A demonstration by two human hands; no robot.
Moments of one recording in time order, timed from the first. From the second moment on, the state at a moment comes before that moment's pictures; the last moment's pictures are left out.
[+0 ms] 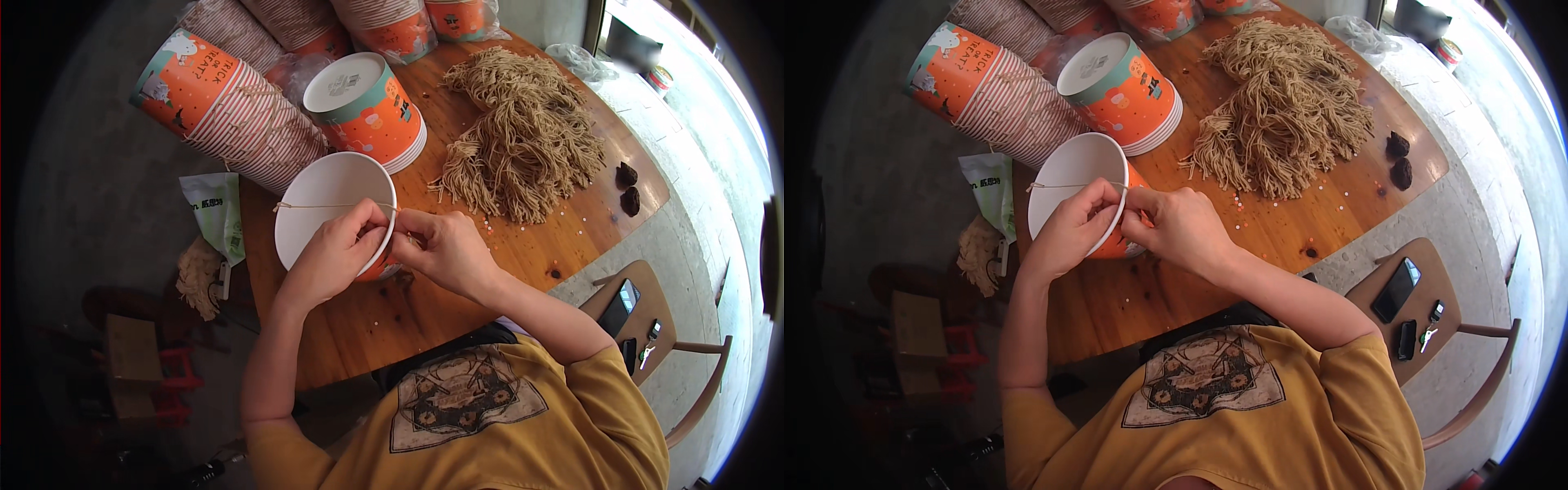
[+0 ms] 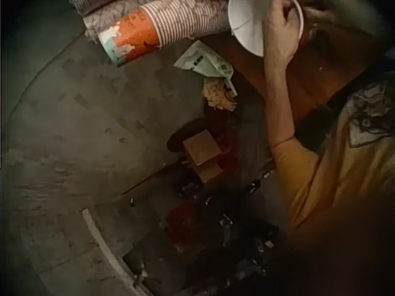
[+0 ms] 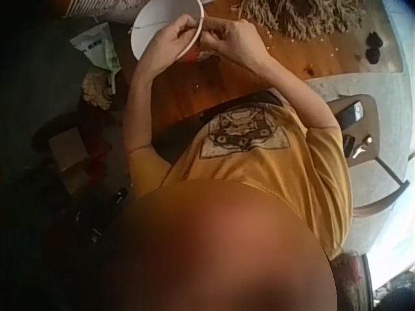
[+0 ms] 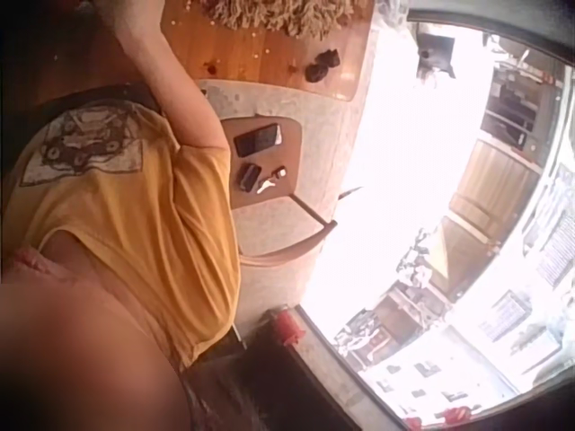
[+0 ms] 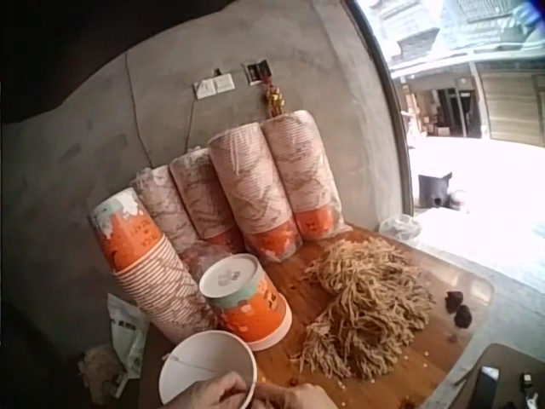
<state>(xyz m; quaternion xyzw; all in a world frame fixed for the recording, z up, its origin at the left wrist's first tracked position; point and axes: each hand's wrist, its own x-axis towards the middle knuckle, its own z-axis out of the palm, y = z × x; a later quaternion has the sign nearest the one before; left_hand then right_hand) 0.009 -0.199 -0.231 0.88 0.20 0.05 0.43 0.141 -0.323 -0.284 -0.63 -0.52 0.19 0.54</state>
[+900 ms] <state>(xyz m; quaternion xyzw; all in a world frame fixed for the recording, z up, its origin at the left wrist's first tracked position) 0.024 -0.222 -0.224 0.58 0.24 0.14 0.77 0.198 -0.309 -0.240 -0.46 -0.66 0.31 0.50</state>
